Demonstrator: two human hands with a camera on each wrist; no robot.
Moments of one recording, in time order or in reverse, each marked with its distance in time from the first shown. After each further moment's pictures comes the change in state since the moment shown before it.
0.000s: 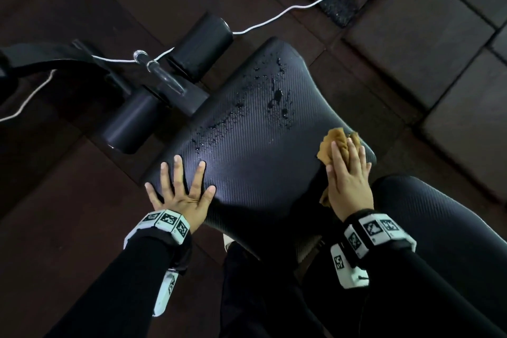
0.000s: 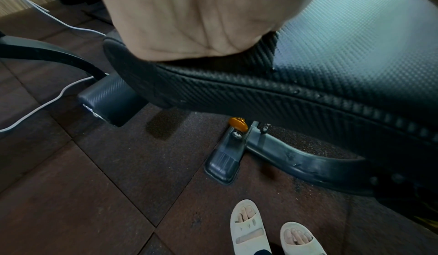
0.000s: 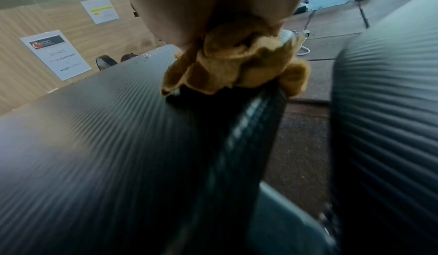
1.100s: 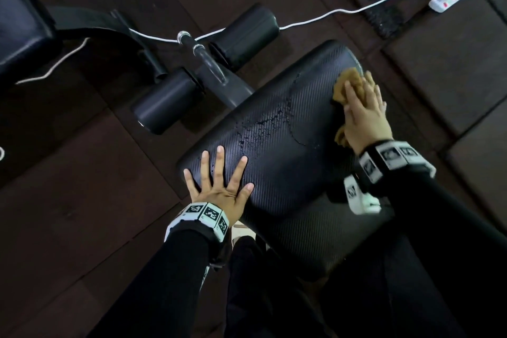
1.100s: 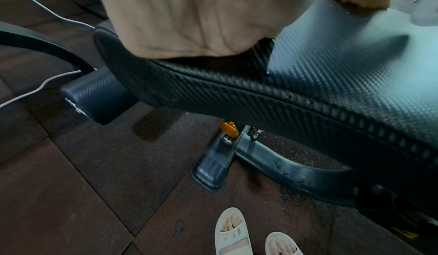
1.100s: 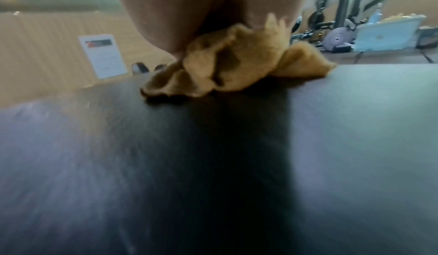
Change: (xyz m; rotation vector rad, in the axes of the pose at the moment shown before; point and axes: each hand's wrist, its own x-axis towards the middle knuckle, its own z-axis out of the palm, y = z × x) left_hand 0.002 -0.004 0.001 0.000 -0.026 0.056; right_hand 0.130 -0.085 -0.008 -0.092 -0.051 -0.154
